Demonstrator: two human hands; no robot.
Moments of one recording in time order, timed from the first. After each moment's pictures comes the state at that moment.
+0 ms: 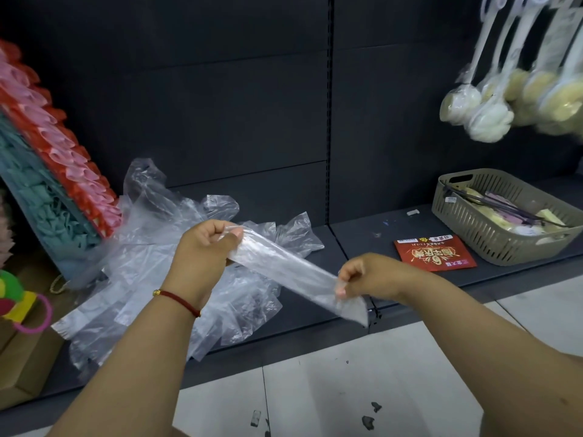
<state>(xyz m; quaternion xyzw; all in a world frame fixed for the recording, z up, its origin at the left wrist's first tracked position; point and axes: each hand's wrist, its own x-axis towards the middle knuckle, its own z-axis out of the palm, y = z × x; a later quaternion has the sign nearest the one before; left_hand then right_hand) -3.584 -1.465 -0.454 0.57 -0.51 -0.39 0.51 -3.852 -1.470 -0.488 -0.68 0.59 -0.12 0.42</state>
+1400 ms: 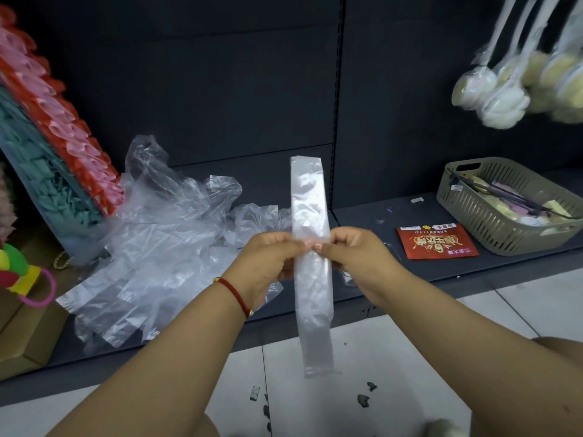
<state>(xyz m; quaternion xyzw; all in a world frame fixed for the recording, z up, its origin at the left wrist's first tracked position) -3.643 -1.449 -0.475 0.51 -0.48 -0.59 0.40 -3.803 -1.448 -0.487 -0.52 0.52 -0.44 0.52</state>
